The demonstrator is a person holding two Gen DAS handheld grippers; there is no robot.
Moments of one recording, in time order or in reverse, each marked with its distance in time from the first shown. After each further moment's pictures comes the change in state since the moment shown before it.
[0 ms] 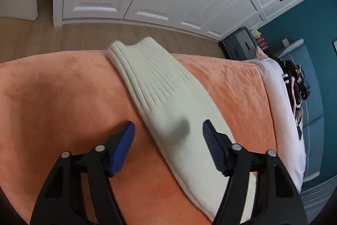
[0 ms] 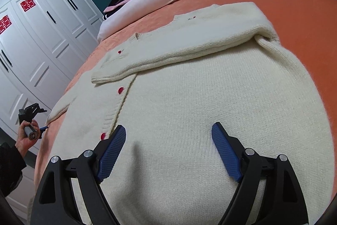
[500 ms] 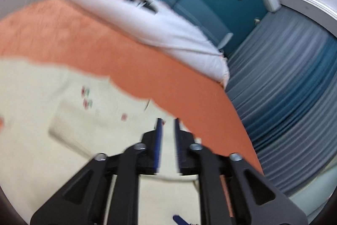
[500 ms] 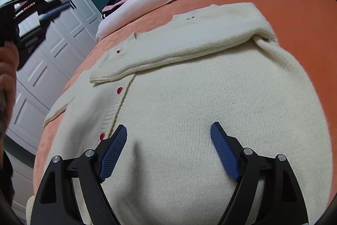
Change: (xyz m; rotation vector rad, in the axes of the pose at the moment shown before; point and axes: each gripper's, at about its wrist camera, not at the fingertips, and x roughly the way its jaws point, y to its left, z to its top) left arm -0.109 -0.246 -0.363 0.765 0.384 -0.660; right arm -0.005 -0.003 0.001 0.013 -0.003 0.008
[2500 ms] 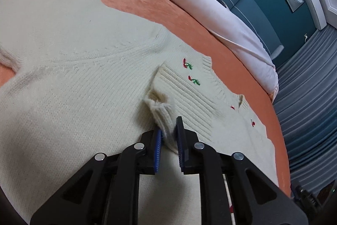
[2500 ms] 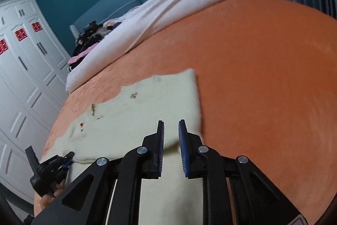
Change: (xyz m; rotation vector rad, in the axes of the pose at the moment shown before) left arm 0.077 0.156 -0.027 -0.142 -0.044 0.234; right arm -0.025 -0.045 0.121 0.094 -0.198 -0.108
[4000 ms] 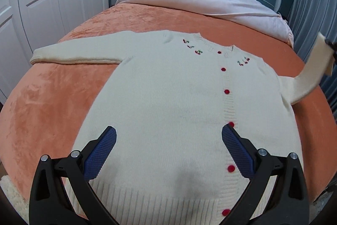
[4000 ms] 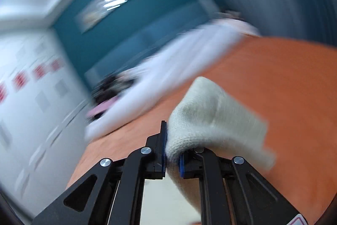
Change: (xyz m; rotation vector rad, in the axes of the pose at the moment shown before) left arm -0.204 -0.059 -0.095 0.380 0.005 0.326; right arm -0.081 0.018 0.129 -0.120 -0.254 0.217
